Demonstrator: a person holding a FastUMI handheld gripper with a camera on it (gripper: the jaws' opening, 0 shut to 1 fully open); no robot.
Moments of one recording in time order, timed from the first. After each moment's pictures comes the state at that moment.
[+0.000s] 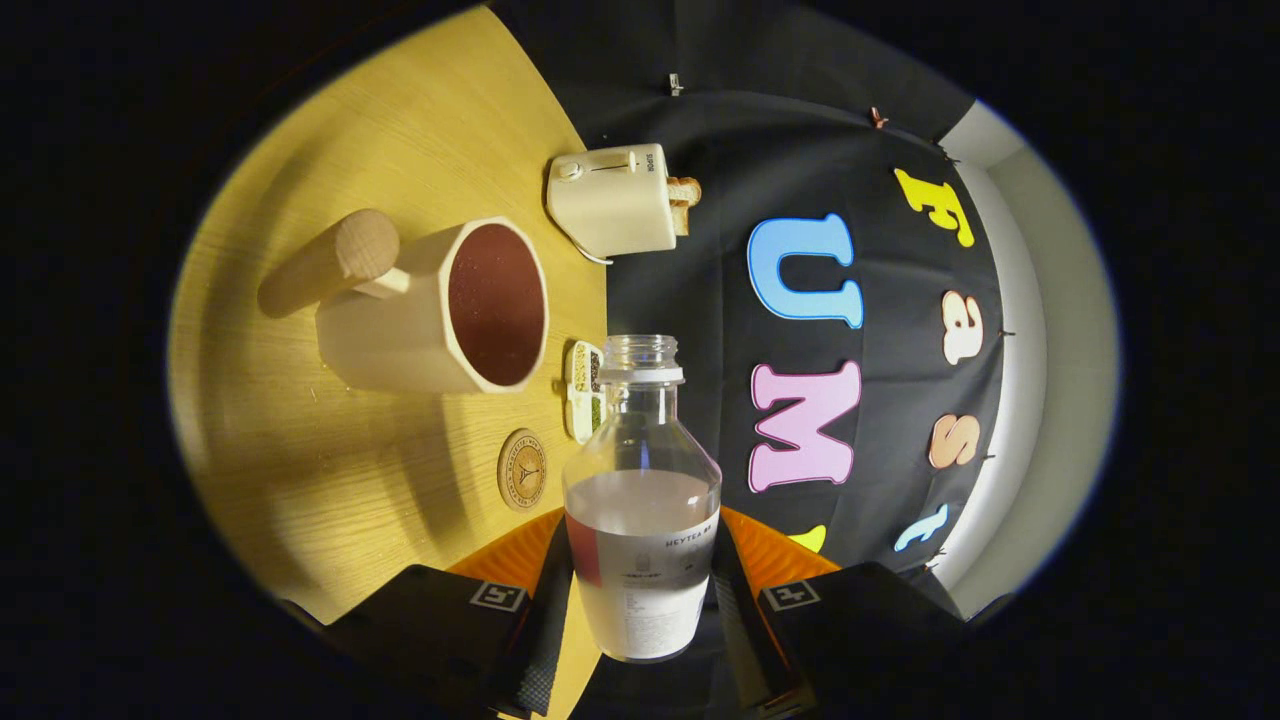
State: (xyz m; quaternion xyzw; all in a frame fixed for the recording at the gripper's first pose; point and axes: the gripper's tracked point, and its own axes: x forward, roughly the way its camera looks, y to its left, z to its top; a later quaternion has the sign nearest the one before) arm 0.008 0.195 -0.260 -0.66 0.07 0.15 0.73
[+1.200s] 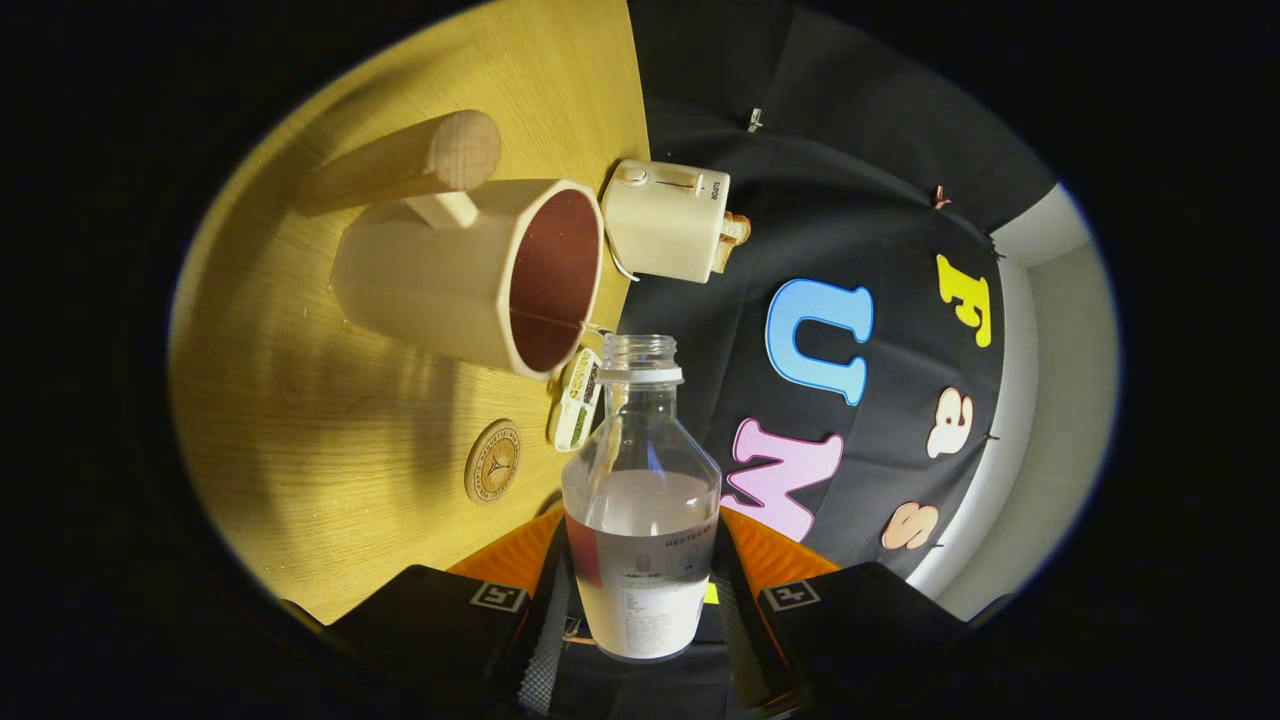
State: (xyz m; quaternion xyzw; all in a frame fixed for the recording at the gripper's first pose) arm 0.025 0.208 -0.265 -0.75 0.00 0.17 0.64
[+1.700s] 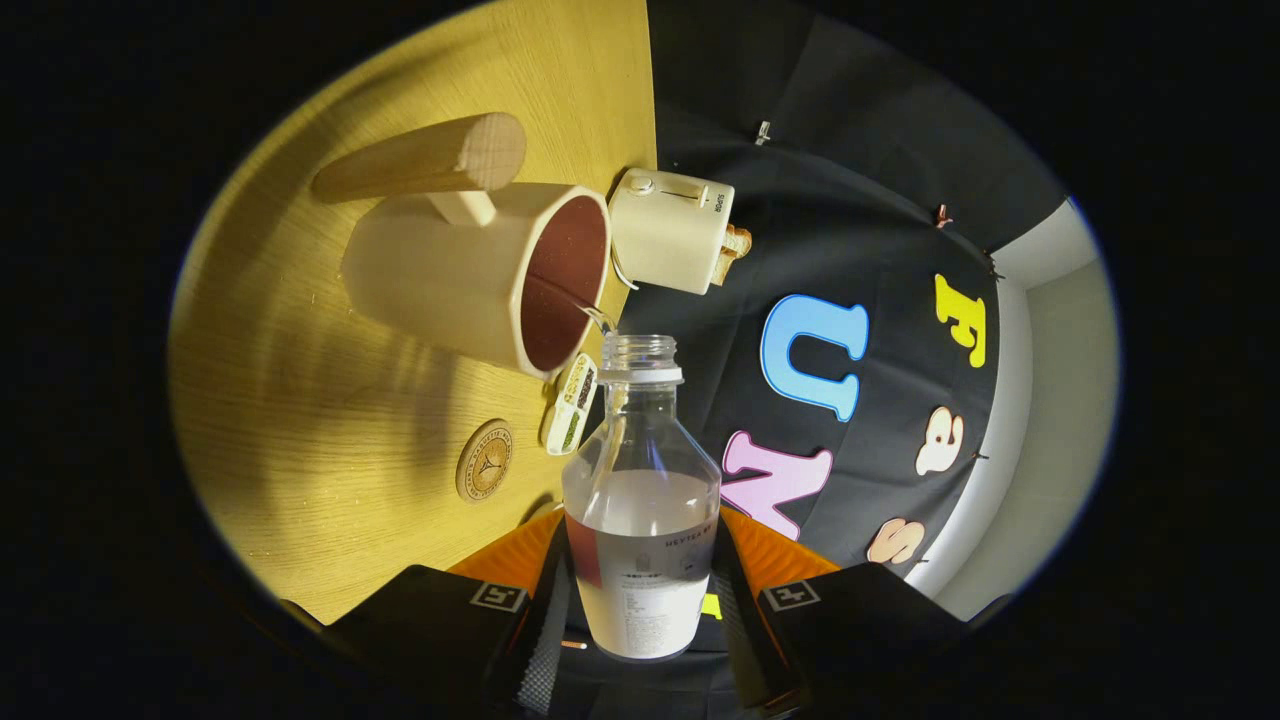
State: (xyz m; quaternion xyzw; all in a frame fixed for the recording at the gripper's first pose) arm 0.020 0.209 -0.261 -0.76 -0.01 0.18 0.63
